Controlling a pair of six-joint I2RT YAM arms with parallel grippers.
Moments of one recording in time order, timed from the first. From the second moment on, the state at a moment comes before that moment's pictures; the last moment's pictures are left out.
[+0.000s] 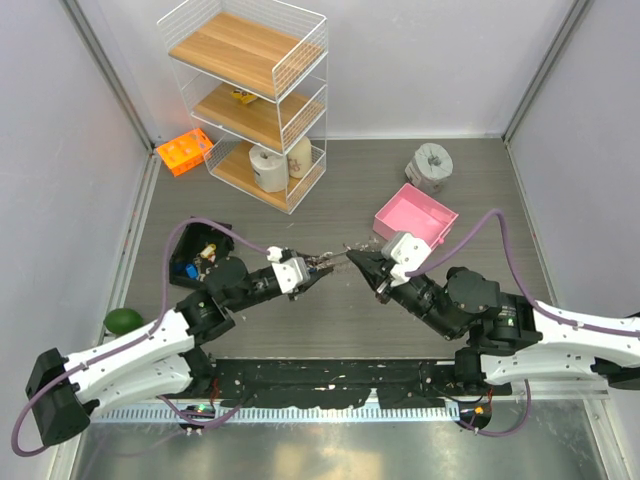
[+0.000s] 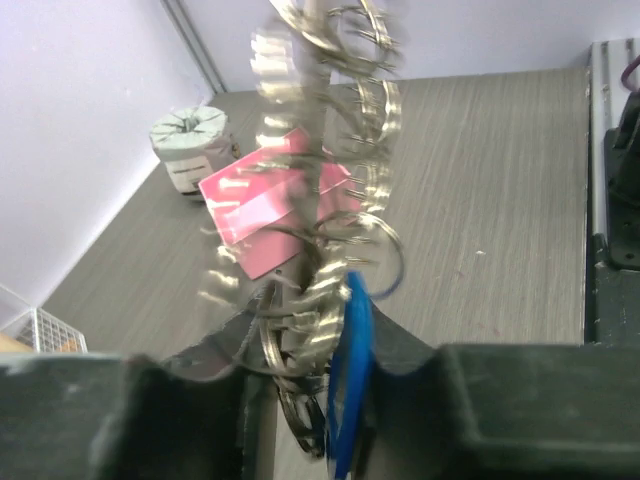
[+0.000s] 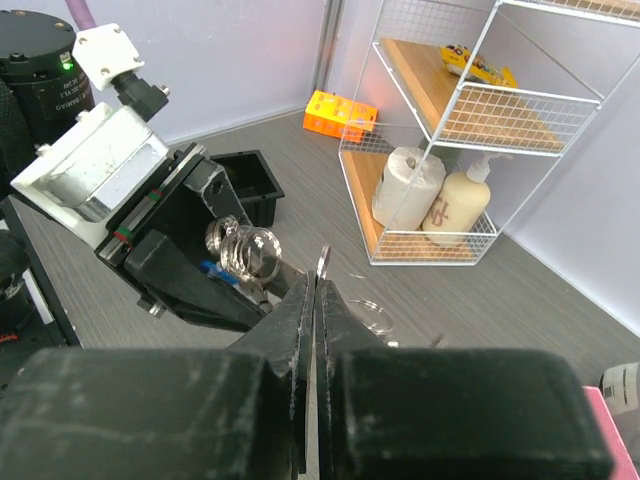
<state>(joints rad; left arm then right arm) -0.94 0.86 0.56 0.33 0.24 0.29 1.44 0.80 0.97 -0.10 0.59 -0.21</state>
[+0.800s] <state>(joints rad) -0.94 0.78 0.87 -0.39 0.41 0.26 1.44 0.54 0.88 -0.31 0.41 -0.26</state>
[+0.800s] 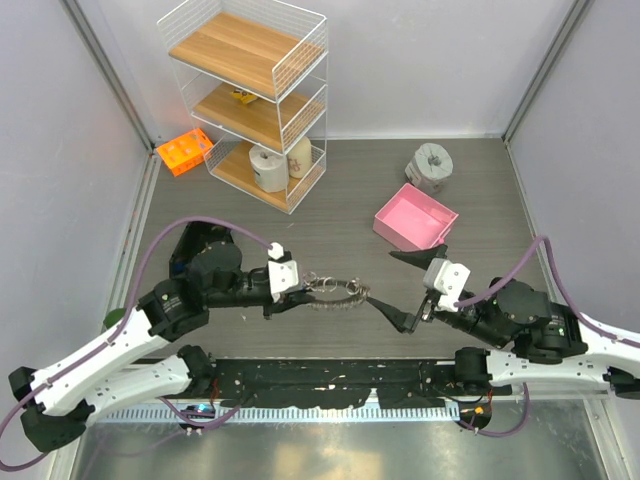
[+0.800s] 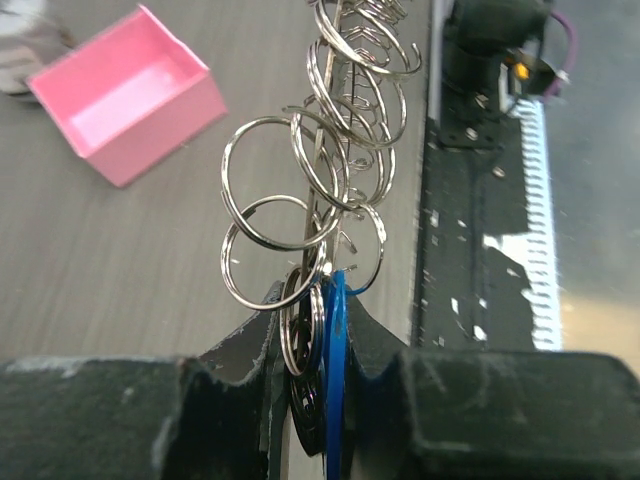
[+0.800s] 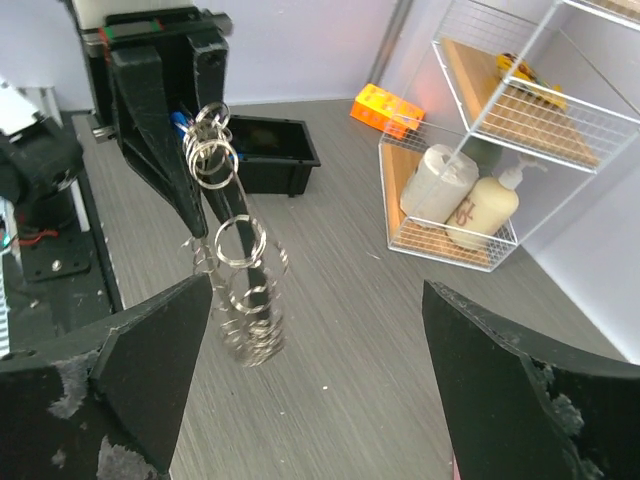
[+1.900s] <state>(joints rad) -1.00 0.78 0.90 -0.59 0.47 0.36 1.39 0.99 1.13 -0.47 0.06 -0.35</state>
